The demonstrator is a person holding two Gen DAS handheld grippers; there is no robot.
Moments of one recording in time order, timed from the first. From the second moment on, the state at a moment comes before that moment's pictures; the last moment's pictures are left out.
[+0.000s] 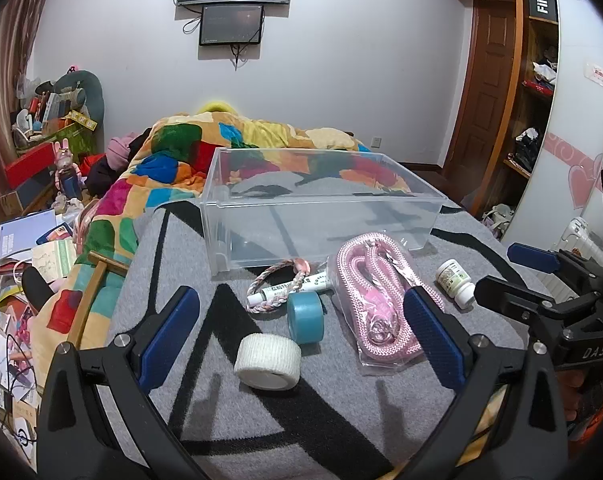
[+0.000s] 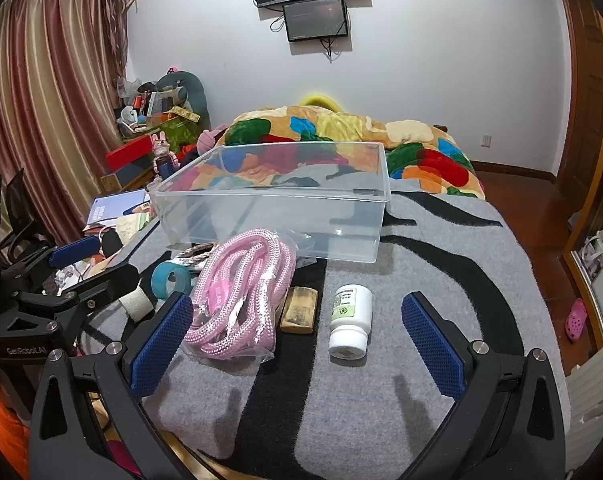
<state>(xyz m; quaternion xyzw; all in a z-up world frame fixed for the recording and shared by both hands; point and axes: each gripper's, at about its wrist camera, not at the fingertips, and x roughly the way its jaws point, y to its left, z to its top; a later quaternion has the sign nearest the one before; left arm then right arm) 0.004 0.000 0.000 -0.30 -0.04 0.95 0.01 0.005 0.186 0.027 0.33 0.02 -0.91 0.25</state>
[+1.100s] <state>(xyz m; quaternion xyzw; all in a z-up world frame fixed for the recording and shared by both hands) 0.005 -0.002 0.001 -0.30 -0.05 0.95 0.01 0.006 0.186 0.027 0.33 0.02 -0.91 0.25</state>
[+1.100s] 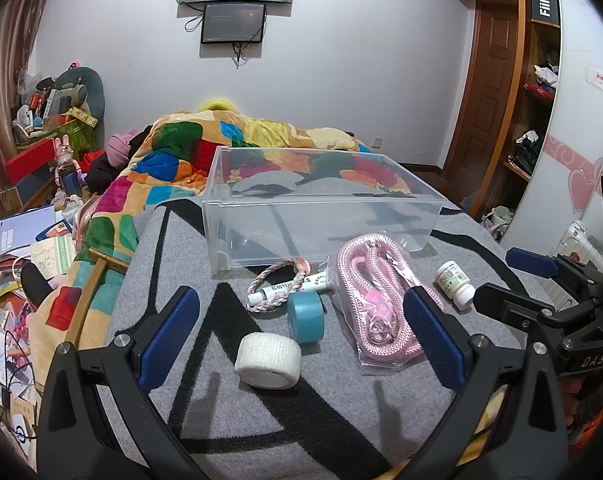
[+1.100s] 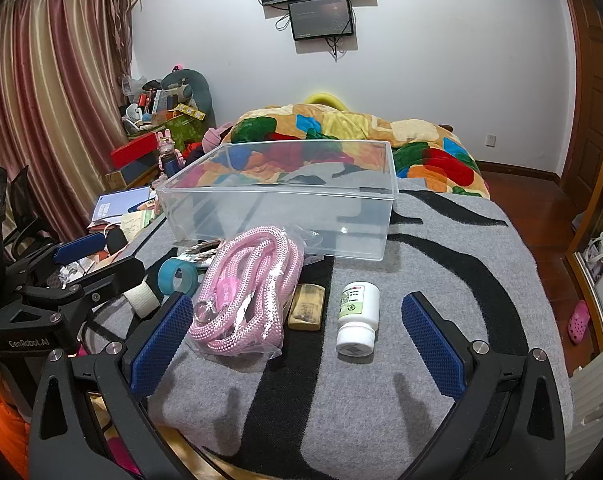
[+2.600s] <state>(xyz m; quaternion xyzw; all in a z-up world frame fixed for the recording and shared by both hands) 0.006 -0.027 -0.004 -0.32 -0.08 0.95 0.00 -0.009 0.199 0.021 0.33 0.01 -0.92 0.23</state>
